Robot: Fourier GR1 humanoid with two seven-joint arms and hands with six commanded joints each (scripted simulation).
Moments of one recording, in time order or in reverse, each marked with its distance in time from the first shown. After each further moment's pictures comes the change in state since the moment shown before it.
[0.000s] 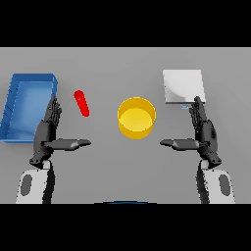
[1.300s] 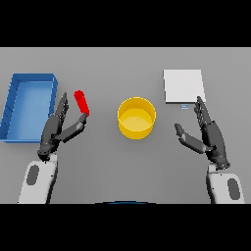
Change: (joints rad) left arm -0.098 0.041 -0.054 0.101 -0.145 0.015 0.042; right arm 0.043 -0.105 0.045 -0.074 0.077 0.057 -0.073
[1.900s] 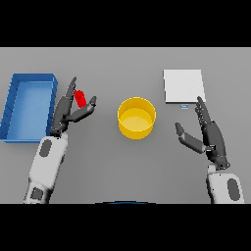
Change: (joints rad) left arm -0.293 -0.008 0.067 0.384 -0.051 0.073 -0.115; right arm 0.001 -0.001 0.006 -0.011 0.031 -0.021 0.024
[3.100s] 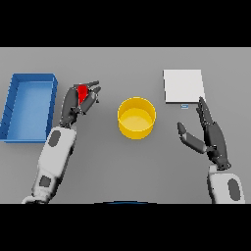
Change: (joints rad) left arm -0.126 -0.044 0.039 0.147 0.034 0.057 -0.152; right arm 0.005 -0.004 -0.011 0.008 -0.003 -0.002 -0.021
